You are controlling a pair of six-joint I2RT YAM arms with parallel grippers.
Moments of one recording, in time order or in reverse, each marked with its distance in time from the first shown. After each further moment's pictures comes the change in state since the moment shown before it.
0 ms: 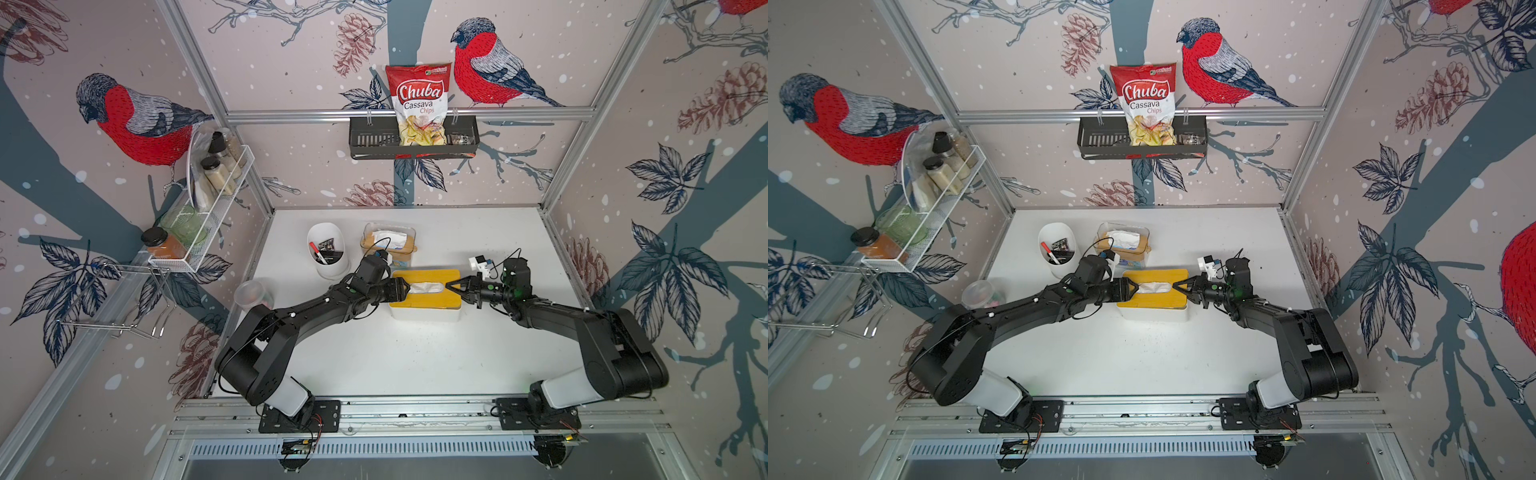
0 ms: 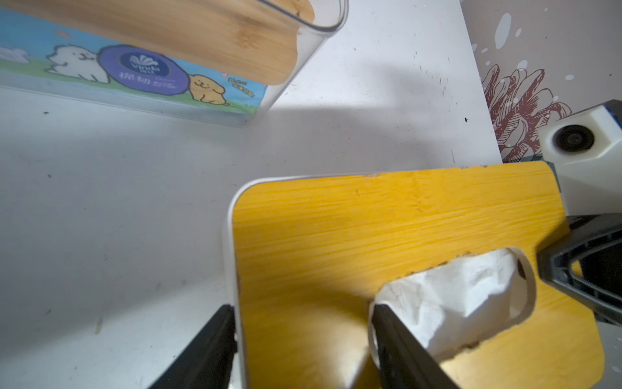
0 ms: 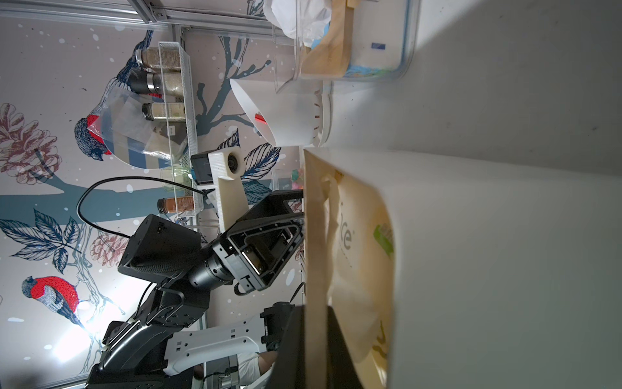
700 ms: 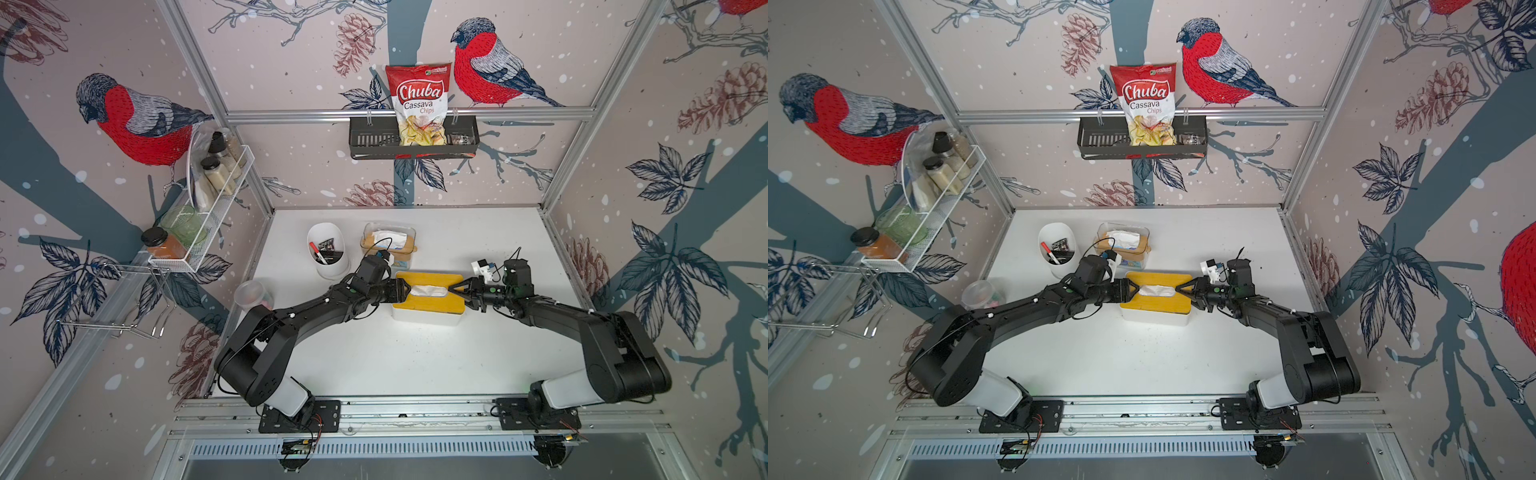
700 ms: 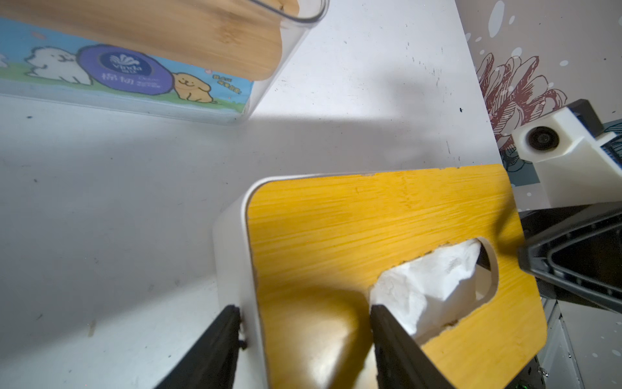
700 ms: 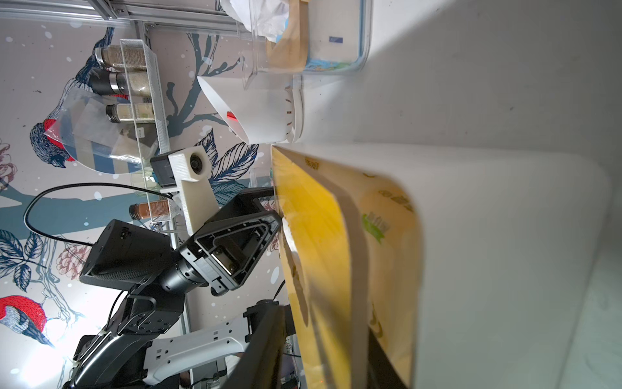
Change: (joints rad) left arm -0.001 -0.001 0.003 -0.006 0.010 0.028; right arm -0.026 -0.022 0.024 -0.203 0.019 -0.131
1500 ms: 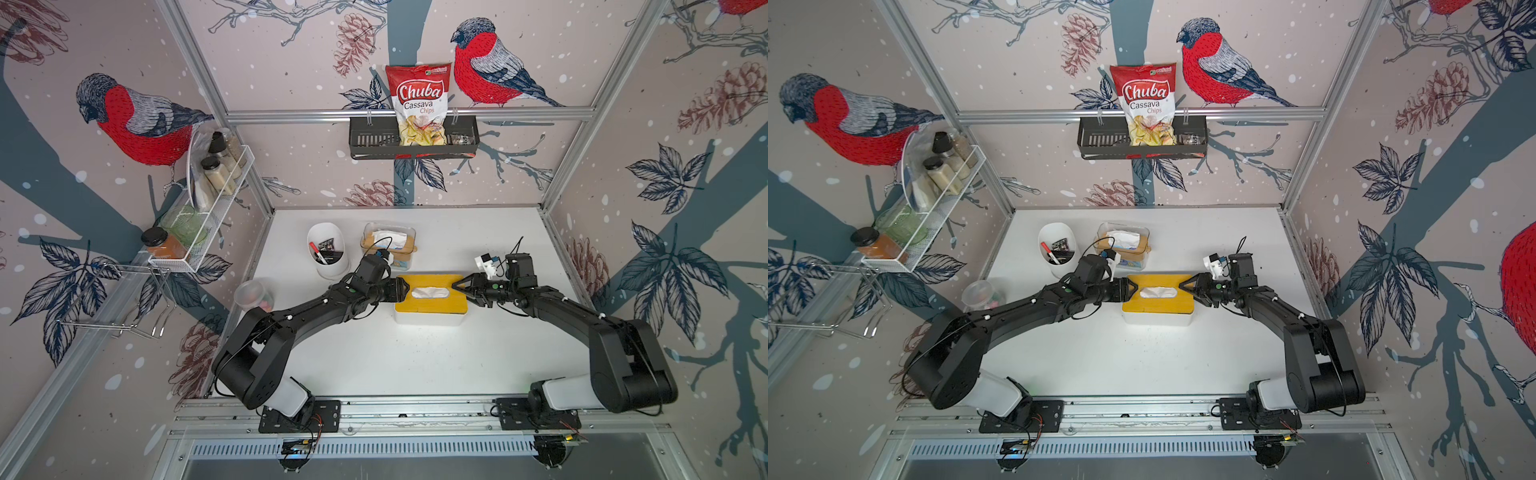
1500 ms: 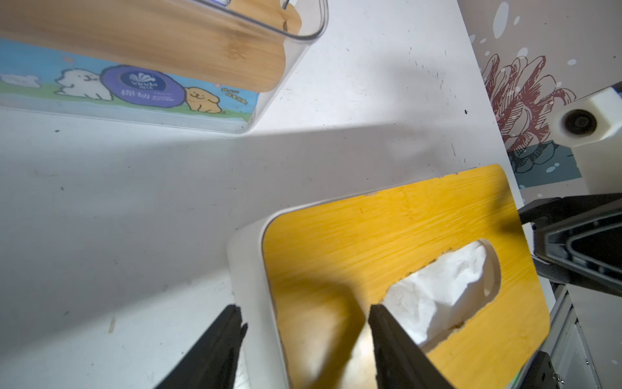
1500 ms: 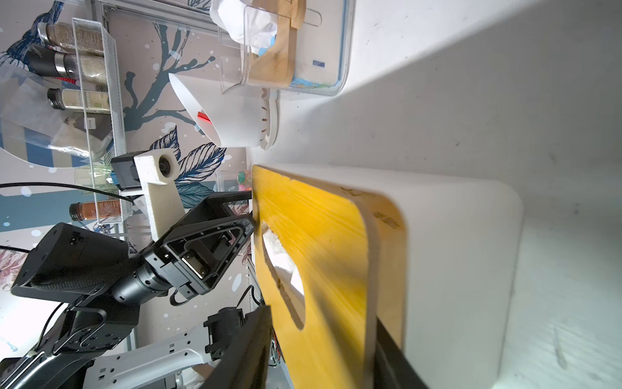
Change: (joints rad) left arm -0.002 -0.020 0.006 -0.023 -0.030 0.023; right arm -0.023 -0.054 0.105 -0.312 0.102 -0.238
